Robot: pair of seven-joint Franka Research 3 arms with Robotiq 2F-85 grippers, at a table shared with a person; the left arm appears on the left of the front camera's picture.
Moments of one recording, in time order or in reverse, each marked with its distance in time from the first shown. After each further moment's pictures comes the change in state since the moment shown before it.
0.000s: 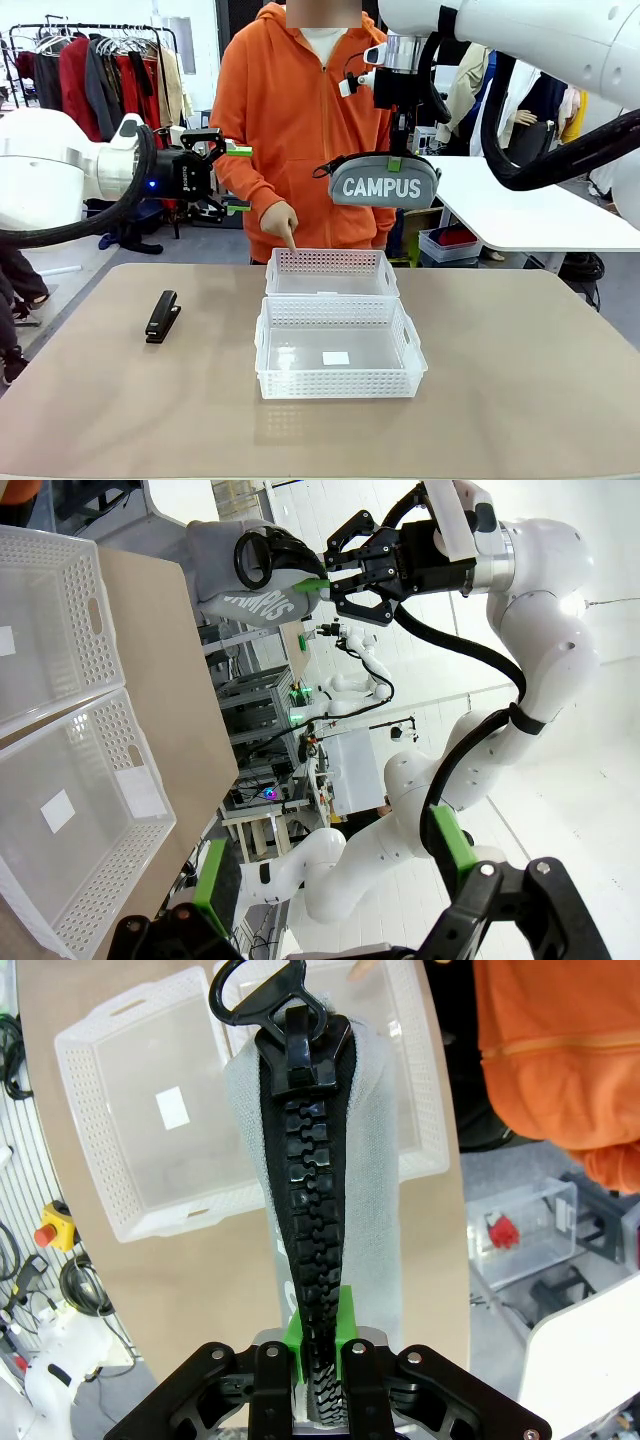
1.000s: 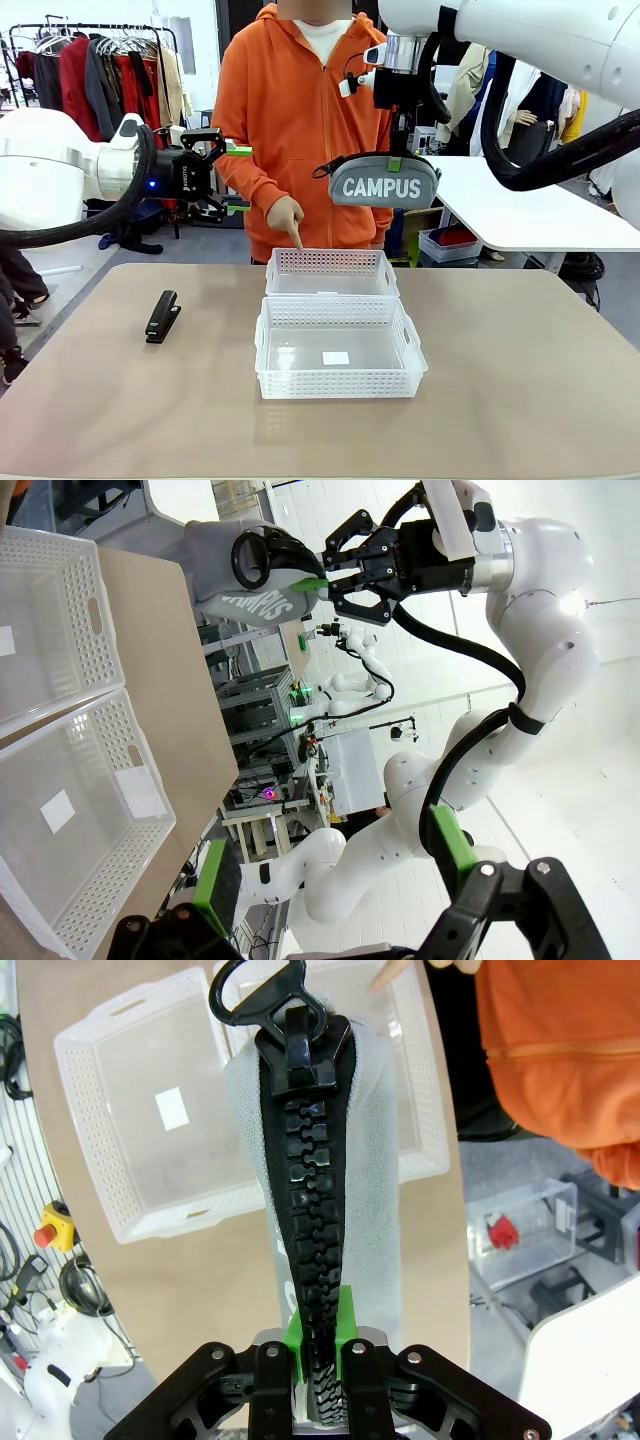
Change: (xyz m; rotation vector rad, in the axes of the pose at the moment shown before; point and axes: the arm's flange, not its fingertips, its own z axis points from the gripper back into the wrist) left arm 0.000 0.000 0.000 0.000 0.000 0.000; right arm 0.002 -0.001 -0.003 0.000 -0.001 0.002
